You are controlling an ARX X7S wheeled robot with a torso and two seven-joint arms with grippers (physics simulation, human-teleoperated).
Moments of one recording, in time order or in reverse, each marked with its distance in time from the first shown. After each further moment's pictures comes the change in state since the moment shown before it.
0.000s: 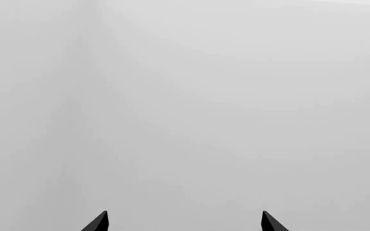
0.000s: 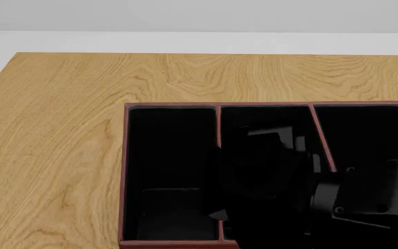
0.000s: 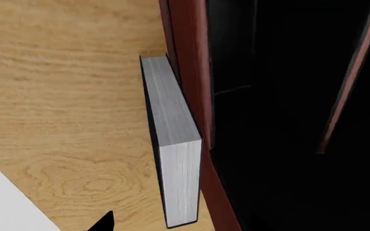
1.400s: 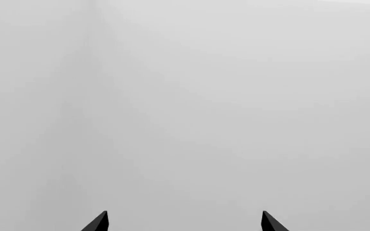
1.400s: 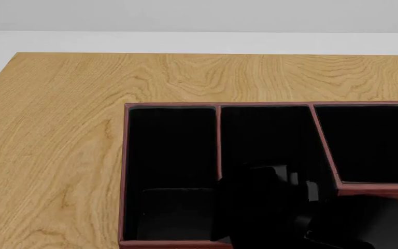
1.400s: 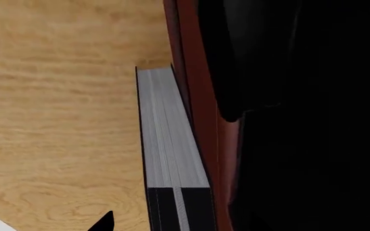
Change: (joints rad) left arm 0.007 -0.025 0.010 0.001 0.005 0.023 -0.019; right arm -0.197 -0.056 -0.024 0.242 -0.028 -0.129 0.093
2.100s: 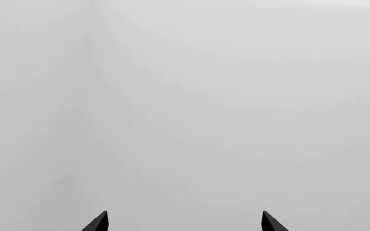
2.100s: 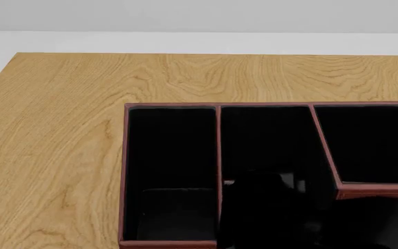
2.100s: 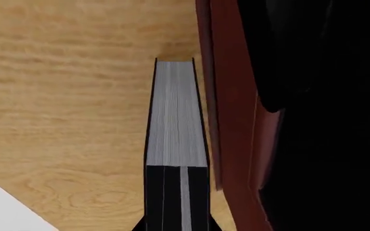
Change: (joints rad) left arm 0.007 -0.012 0.002 0.003 0.000 0.020 -0.006; right arm 0.023 0.039 -0.019 -0.111 0.032 0.087 -0.010
